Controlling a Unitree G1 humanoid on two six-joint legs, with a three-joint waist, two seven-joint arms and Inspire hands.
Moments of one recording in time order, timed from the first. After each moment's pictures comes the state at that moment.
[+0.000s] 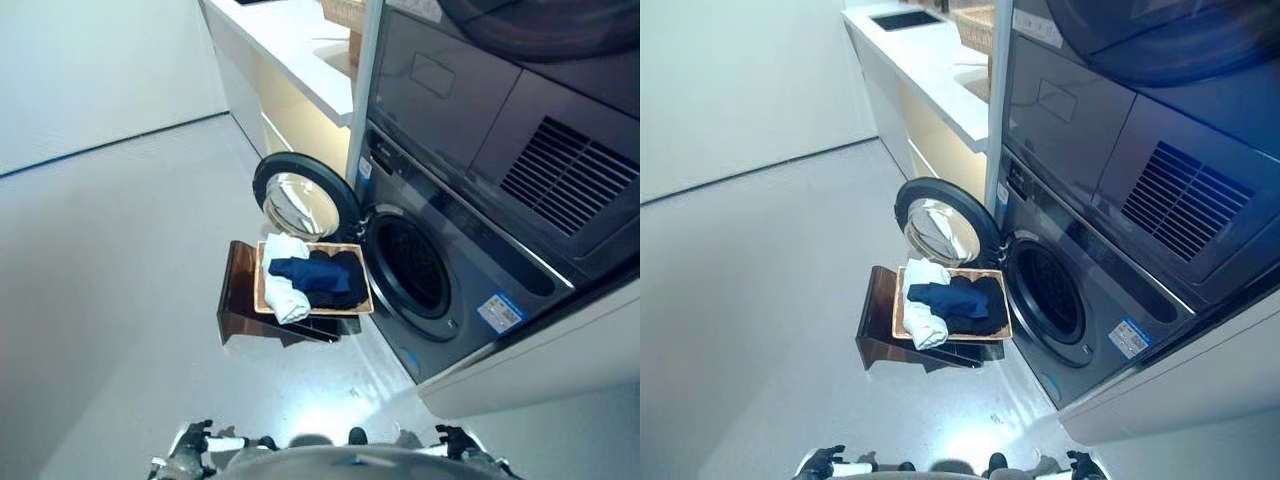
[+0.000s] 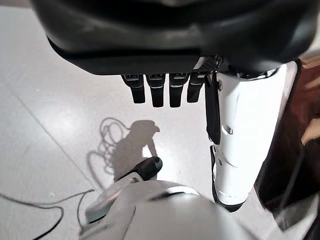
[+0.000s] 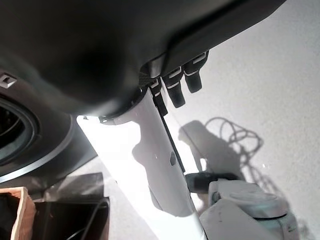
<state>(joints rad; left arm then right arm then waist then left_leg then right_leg) -0.07 0.23 -0.11 1.43 0.05 -0.07 0.17 -0.07 -0.26 0.23 1.41 -0.13 -0.09 -0.17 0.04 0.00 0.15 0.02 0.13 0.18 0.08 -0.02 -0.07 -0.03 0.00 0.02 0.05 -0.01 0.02</state>
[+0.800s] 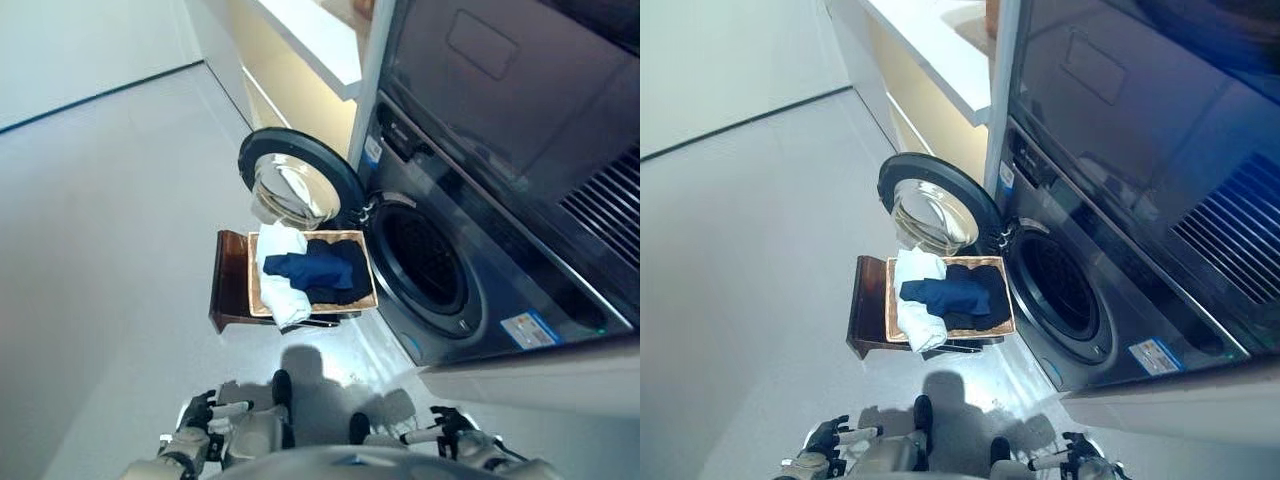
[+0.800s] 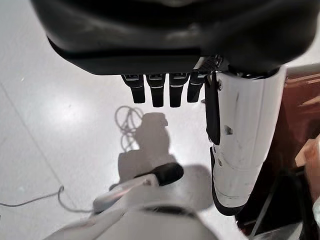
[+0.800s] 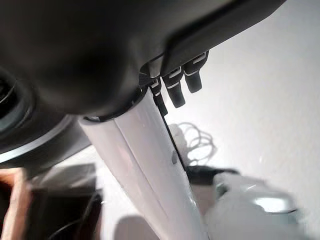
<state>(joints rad) -0.13 0.20 -0.14 1.39 -0.05 -0.09 0.18 -0.15 -0.27 0.26 1.40 -0.13 -0.07 -0.15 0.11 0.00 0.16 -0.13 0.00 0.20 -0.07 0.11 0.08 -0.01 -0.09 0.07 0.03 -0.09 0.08</state>
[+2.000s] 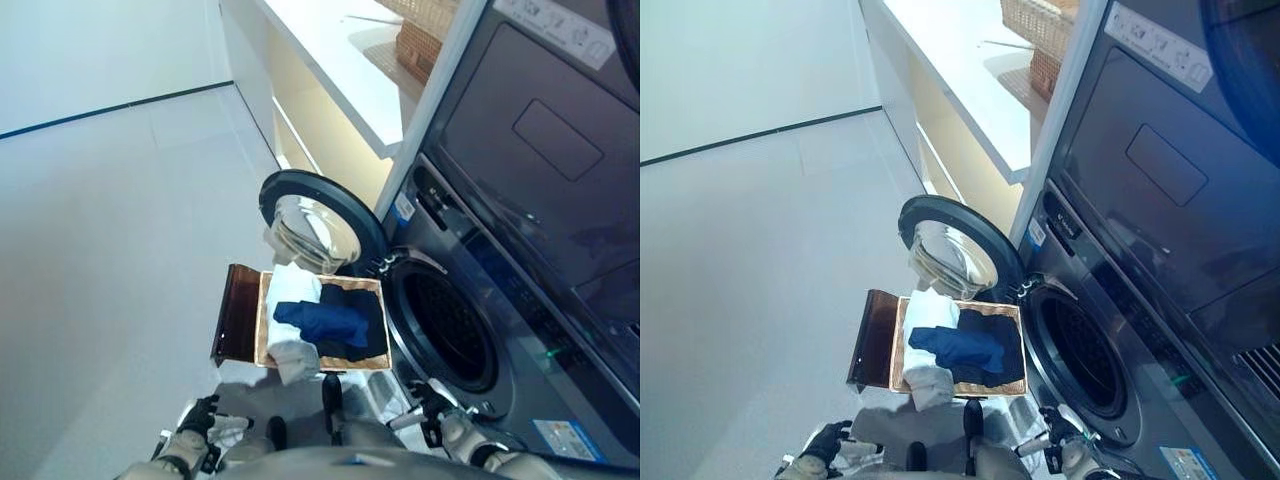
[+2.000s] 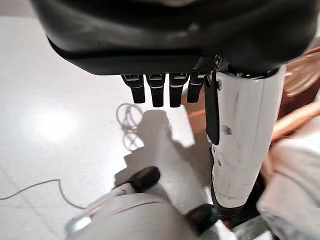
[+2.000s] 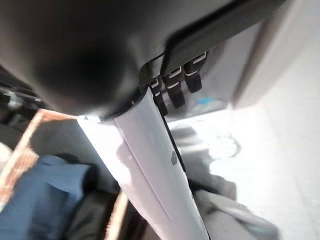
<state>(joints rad) -0.13 0.20 -0.21 1.38 0.13 -0.08 0.17 -0.15 -0.28 0.38 1.28 -0.23 -0.09 -0.15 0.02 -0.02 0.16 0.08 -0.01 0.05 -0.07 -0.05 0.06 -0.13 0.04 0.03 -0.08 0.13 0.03</state>
